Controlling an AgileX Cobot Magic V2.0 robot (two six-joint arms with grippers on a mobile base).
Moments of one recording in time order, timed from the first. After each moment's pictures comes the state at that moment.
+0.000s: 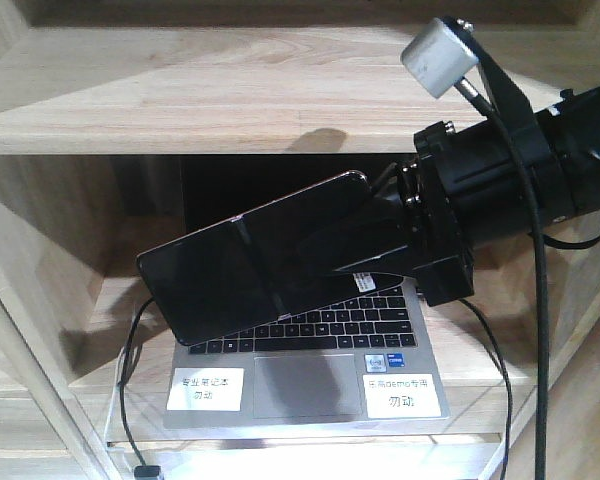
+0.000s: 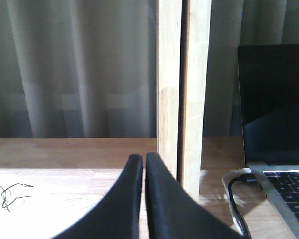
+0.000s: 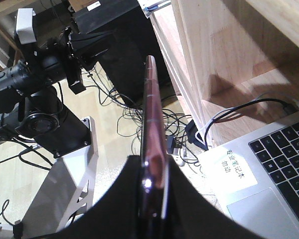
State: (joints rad) left arm 0.06 -0.02 0.03 -0.03 0.09 0.04; right arm 0.33 1.35 -1.28 1.00 1.24 -0.96
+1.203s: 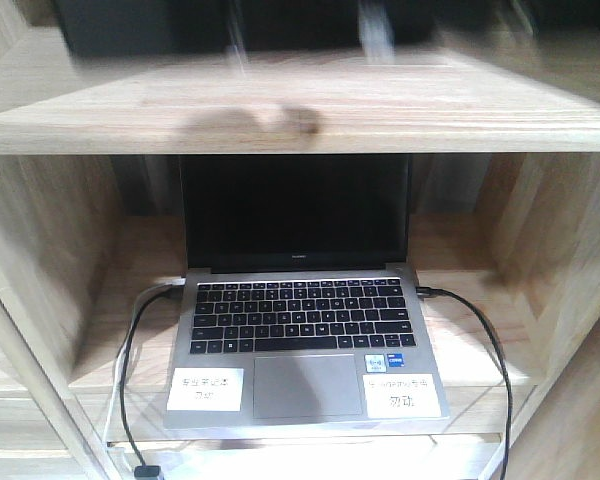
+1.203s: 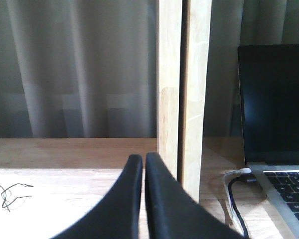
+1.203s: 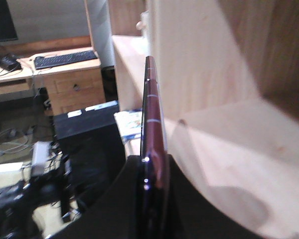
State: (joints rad) left arm 0.06 -0.02 0.03 -0.03 0.09 0.04; right arm 0.33 1.33 -1.65 1.13 1.11 -0.93
